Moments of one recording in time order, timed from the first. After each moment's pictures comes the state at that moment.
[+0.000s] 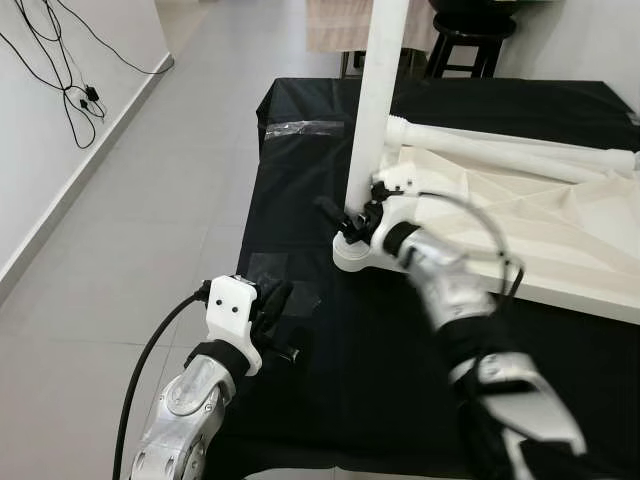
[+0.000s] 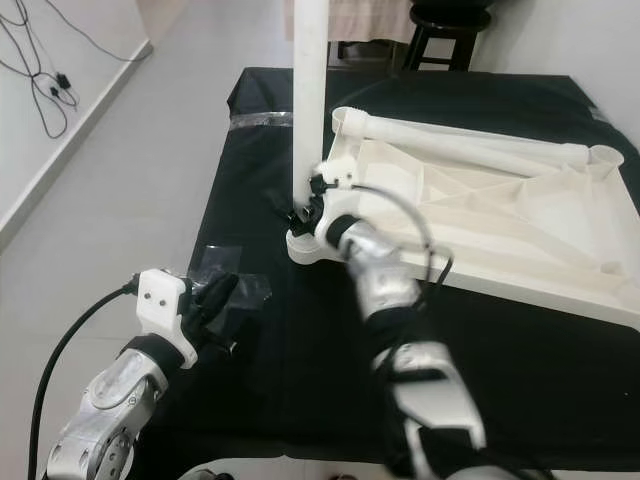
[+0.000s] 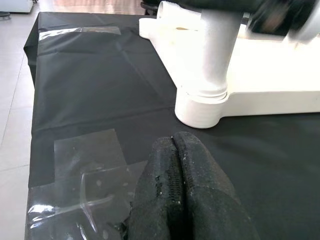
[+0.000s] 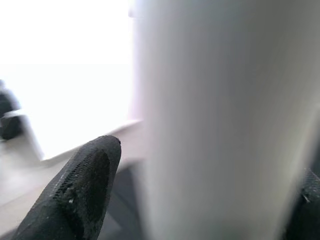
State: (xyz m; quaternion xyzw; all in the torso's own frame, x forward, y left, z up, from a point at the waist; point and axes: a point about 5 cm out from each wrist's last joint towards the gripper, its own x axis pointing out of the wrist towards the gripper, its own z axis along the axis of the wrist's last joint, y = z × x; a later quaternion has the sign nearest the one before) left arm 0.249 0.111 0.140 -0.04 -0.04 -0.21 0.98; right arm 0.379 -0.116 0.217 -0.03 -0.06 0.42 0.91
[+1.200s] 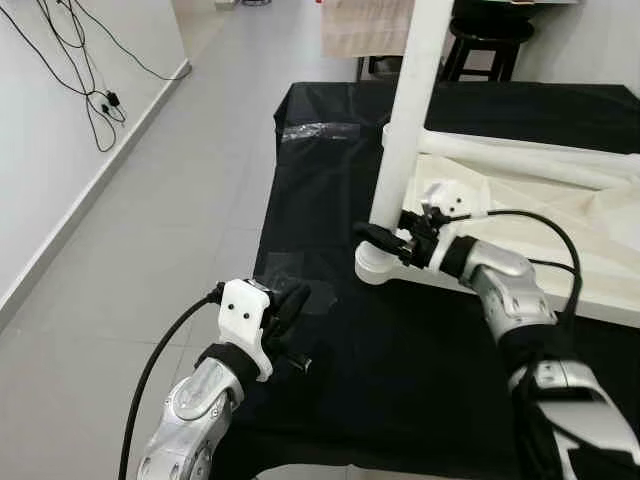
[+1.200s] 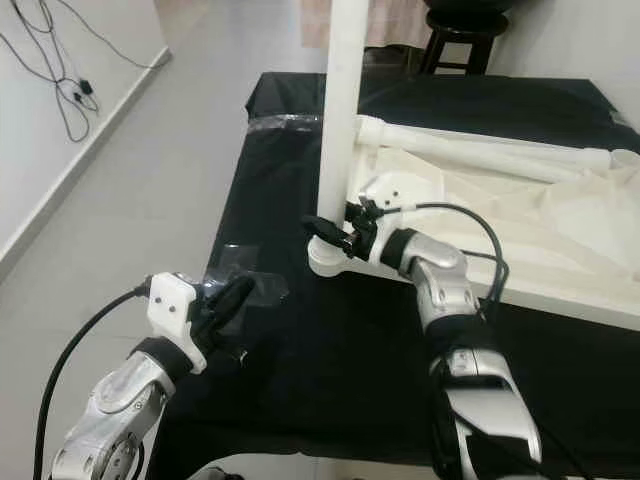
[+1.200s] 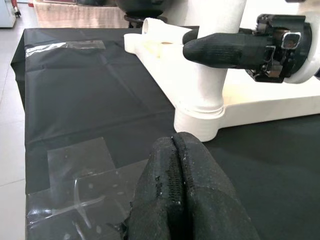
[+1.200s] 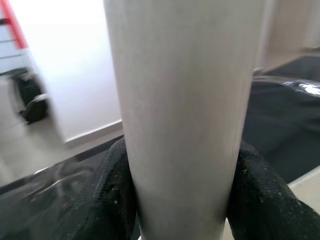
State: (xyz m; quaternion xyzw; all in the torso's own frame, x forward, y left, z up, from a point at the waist) left arm 0.243 0.104 0.145 -0.03 -0.05 -0.26 0.96; right arm 0.356 -0.168 0.171 -0.02 -0.02 0.37 0.93
